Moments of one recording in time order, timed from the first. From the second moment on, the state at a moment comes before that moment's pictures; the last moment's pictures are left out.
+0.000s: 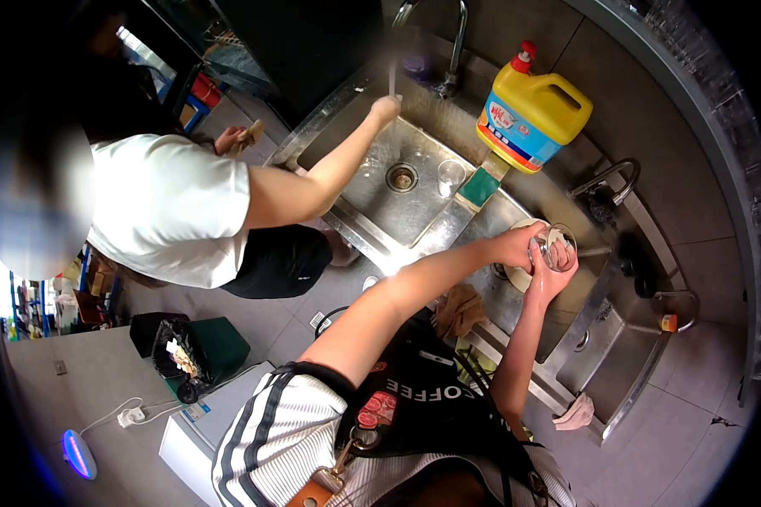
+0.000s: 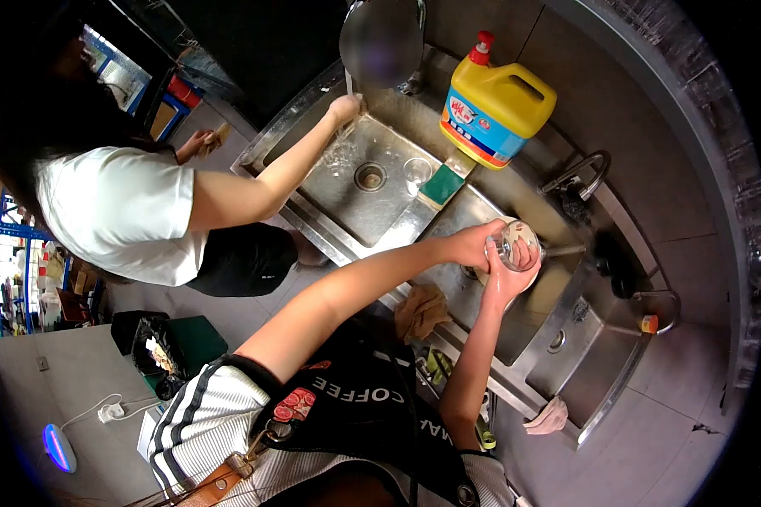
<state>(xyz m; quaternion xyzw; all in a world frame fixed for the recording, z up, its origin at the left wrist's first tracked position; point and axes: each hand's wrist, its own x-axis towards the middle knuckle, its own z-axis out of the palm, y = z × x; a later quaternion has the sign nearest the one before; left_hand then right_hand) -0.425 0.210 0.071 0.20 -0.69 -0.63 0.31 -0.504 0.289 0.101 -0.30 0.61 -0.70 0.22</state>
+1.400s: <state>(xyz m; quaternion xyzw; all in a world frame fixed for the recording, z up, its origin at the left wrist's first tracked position) -0.417 0.223 0.080 0.18 -0.70 -0.63 0.28 -0.501 0.304 0.103 -0.30 0.59 -0.71 0.22</state>
